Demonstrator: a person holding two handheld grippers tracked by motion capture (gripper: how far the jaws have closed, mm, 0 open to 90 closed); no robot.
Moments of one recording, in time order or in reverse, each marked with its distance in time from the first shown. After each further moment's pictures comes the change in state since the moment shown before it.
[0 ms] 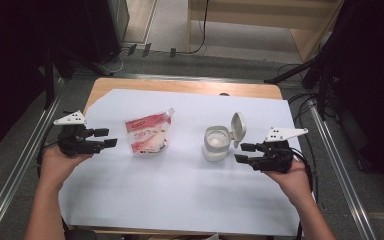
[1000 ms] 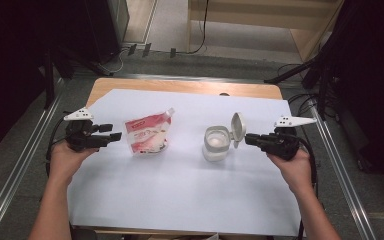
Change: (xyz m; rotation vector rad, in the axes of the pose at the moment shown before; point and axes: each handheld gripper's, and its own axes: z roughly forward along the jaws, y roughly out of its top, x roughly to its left) left arm 0.005 0.005 0.022 0.000 0.028 -0.011; right arm -0.037 0.008 -0.007 -0.060 -0.091 0.115
